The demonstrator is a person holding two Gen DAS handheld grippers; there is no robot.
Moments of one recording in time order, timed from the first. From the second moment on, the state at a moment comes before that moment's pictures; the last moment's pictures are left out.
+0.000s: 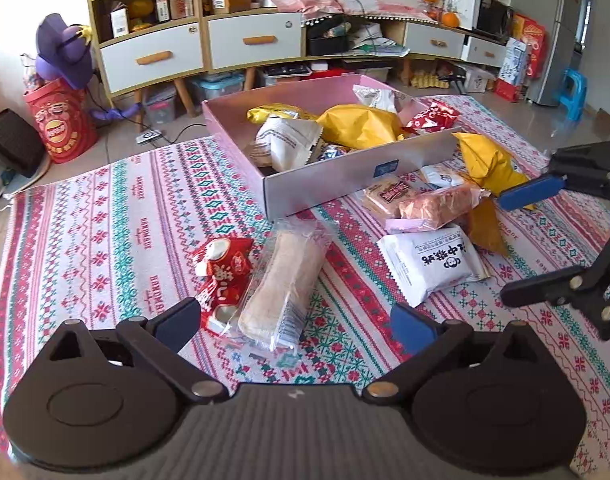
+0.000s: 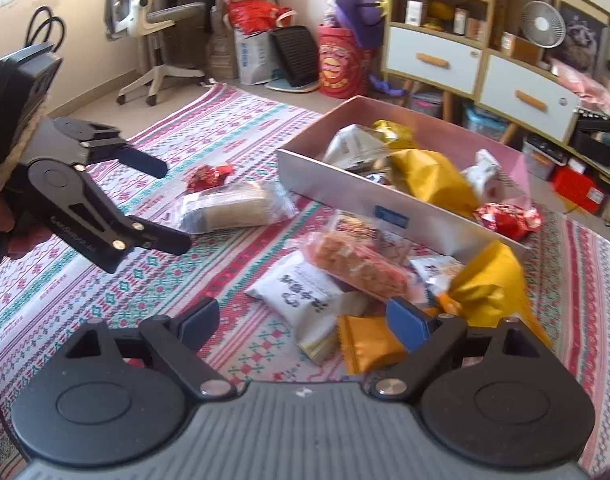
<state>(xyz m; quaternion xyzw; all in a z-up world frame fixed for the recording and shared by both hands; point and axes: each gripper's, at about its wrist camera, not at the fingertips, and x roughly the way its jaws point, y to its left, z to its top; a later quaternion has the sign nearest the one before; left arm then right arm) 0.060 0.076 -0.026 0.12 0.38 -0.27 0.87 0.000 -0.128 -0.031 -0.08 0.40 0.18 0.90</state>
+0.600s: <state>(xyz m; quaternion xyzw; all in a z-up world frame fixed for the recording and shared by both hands) 0.086 0.060 -0.037 0.12 0.40 -0.30 0.86 0.029 -0.122 -0.051 -0.12 0.42 0.20 0.88</state>
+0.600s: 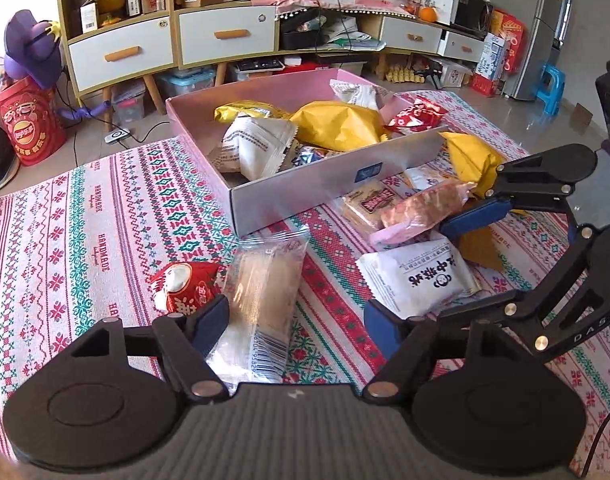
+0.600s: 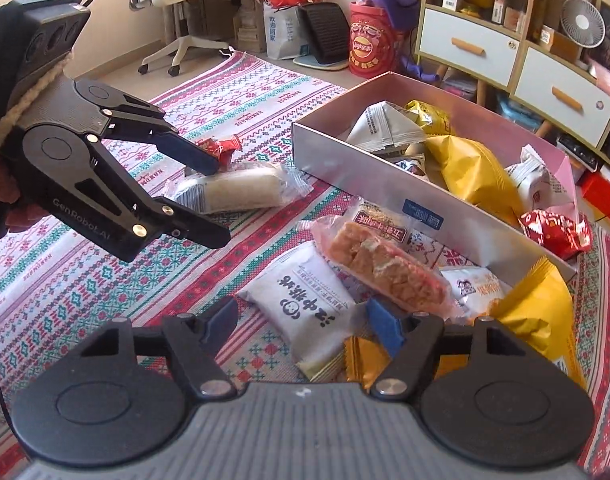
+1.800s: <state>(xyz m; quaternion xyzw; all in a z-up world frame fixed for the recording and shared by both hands) 0.090 0.055 -0.046 0.14 0.42 -0.26 0.86 0.040 -0.079 -0.055 -0.21 0.40 0.23 0.86</state>
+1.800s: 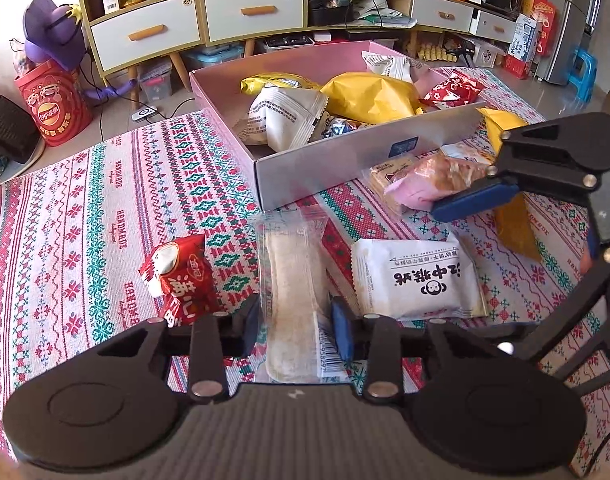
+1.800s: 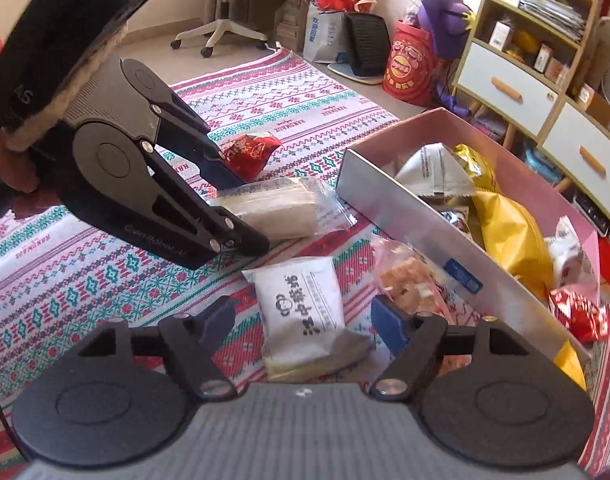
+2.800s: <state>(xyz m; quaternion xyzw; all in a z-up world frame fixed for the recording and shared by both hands) 0.076 0.050 -0.031 0.13 0.43 -0.25 0.86 0.014 -0.075 -0.045 -0.16 0.40 0.22 0.87</state>
